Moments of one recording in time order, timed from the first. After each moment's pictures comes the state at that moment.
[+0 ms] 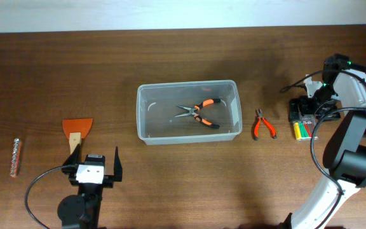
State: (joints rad) left arm 0.09 0.02 0.05 -0.15 0.12 0.20; right arm -0.34 2.12 1.63 -1.14 -0.02 -0.33
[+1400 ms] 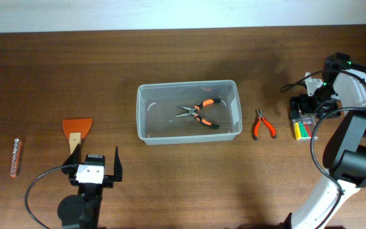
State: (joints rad) left arm 0.09 0.02 0.05 -0.15 0.12 0.20; right arm -0.34 2.12 1.63 -1.10 -0.02 -0.35
